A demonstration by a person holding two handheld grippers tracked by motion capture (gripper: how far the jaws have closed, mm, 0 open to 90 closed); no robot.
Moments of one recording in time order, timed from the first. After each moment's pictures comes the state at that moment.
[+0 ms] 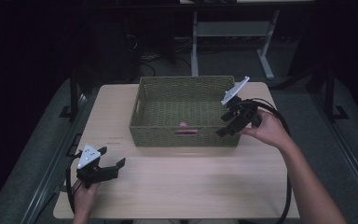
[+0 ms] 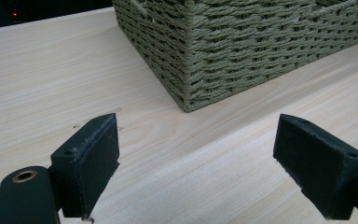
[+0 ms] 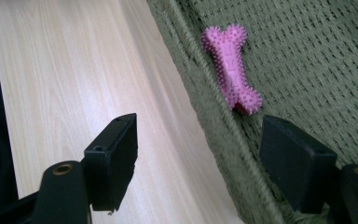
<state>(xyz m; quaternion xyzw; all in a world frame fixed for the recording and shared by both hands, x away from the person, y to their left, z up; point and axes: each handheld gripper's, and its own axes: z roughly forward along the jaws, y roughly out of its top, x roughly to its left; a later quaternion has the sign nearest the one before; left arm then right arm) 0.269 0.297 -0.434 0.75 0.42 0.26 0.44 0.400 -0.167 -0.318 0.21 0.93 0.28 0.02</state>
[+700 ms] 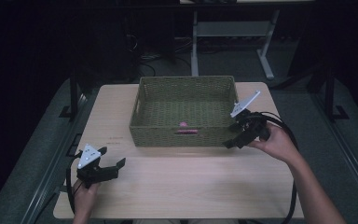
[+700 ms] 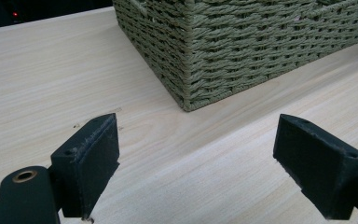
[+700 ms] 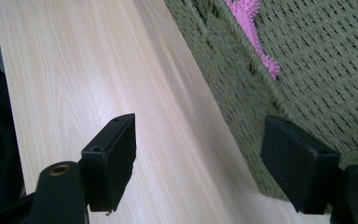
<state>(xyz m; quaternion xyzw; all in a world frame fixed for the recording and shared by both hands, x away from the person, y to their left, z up) 0.269 0.296 -0.435 0.75 0.42 0.26 0.43 0.372 -0.190 -0.340 0.22 0.93 0.29 0.02</state>
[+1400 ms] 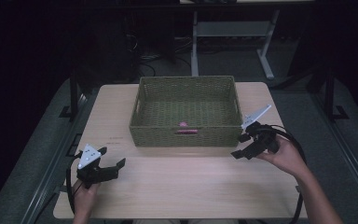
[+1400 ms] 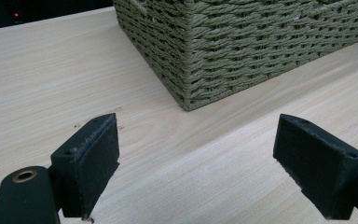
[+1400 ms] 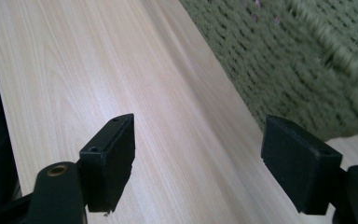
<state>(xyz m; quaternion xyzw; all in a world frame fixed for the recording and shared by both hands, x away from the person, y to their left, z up) 0.268 0.296 -0.435 0.75 0.42 0.26 0.43 0.353 -0.219 -0.373 0.26 0.92 0.30 0.01</state>
